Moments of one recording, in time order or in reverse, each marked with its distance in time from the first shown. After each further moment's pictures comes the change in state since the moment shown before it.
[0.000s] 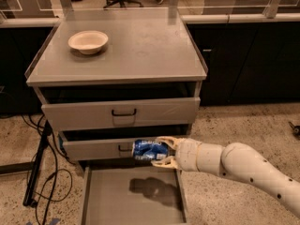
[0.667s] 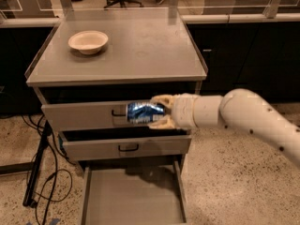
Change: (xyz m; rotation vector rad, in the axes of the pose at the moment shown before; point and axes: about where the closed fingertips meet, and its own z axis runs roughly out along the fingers) arm -0.086 -0.106 -0.019 0.007 0.052 -0.156
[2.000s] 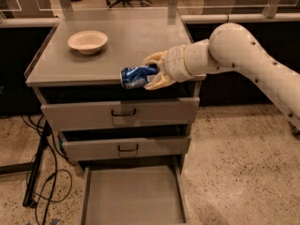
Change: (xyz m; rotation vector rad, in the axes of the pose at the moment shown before) arm -0.024 -0.116 0.024 -0.090 0.012 -0.146
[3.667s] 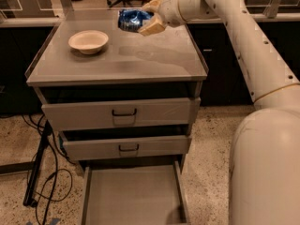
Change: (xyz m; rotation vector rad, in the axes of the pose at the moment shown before) arm 0.023 -0.184 0.021 0.123 -0.062 0.173
